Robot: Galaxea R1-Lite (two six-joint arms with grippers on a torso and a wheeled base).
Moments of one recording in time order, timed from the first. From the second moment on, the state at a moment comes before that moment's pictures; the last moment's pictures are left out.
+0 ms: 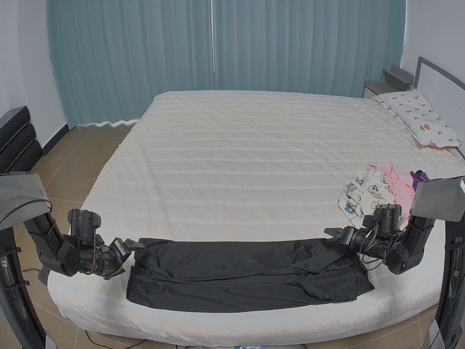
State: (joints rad) left arm 0.01 2.14 -0.54 -0.74 -0.28 -0.80; right arm 0.09 2.36 -0.63 -1.20 0.25 0.54
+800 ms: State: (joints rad) left arm 0.01 2.14 -0.54 -0.74 -0.27 -0.80; right arm 0.07 2.39 -0.71 -1.24 0.30 0.64
